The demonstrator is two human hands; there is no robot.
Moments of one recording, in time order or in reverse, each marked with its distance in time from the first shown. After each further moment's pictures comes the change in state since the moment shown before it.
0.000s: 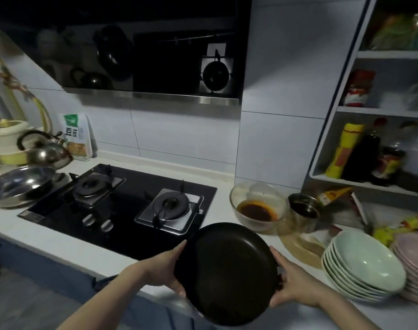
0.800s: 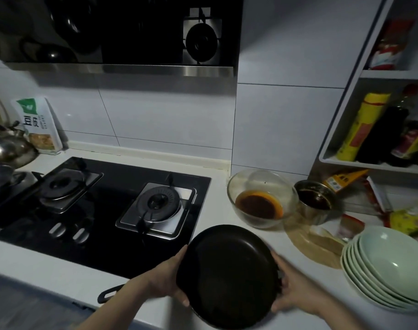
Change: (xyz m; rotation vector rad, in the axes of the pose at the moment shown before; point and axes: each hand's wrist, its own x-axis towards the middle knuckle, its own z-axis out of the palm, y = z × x) left_hand 0.097 -0.067 0.007 -0.110 -0.046 0.082; right_hand 0.075 0.062 -0.003 0.207 0.005 0.145
